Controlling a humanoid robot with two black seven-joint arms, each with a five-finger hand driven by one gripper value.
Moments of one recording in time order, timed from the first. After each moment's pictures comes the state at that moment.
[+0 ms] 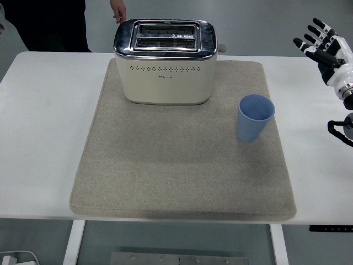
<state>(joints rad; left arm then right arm) -0.06 0.00 -0.06 -0.12 -0.04 -0.12 -0.10 0.85 -0.46 0.61 0.85 -0.28 -0.10 0.36</state>
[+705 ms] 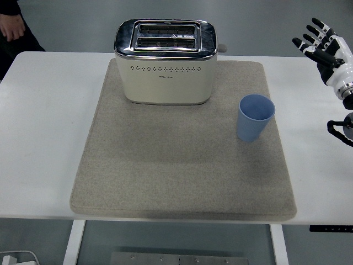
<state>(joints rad) -0.05 0.00 -0.05 -0.12 -0.03 -0.12 -0.10 0.85 -0.46 0.61 0.85 -0.28 -0.10 0.36</state>
